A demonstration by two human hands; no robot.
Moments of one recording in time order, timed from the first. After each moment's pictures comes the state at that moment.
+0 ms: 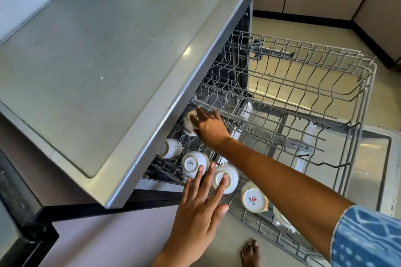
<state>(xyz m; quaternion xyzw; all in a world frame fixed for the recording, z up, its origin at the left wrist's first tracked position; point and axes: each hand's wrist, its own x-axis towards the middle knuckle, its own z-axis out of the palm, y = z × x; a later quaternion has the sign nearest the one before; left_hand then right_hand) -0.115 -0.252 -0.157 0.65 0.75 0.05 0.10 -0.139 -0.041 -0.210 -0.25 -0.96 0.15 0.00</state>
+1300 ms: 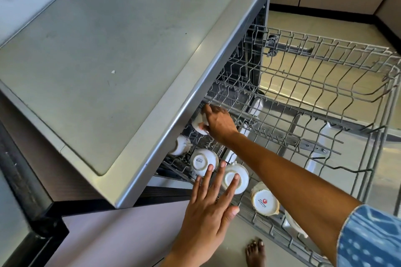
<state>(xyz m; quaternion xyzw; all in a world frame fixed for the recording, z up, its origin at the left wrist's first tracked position) -0.115 -0.252 -0.160 0.65 0.75 0.05 0.11 -0.155 -0.035 -0.212 -0.31 -0.90 0.30 0.03</state>
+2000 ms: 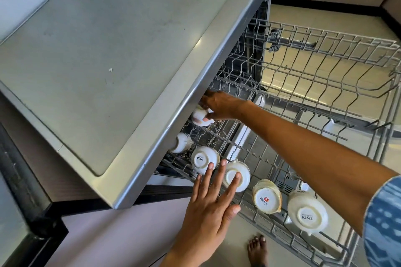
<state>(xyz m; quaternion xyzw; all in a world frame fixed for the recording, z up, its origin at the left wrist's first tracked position) -0.114 -0.253 -0.158 0.65 0.75 0.06 0.10 -0.164 0.019 -0.182 -0.10 -0.97 0.20 -0.04</state>
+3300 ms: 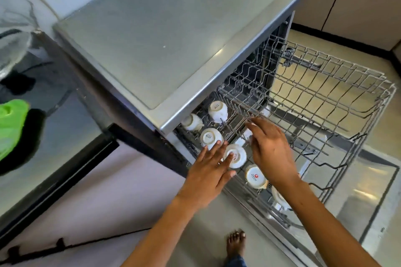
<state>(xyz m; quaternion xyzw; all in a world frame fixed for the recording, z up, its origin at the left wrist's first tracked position) -0.100 -0.266 -0.130 0.62 0.78 0.02 0.10 0.012 -0.111 -0.125 -0.28 -0.92 0.16 0.23</state>
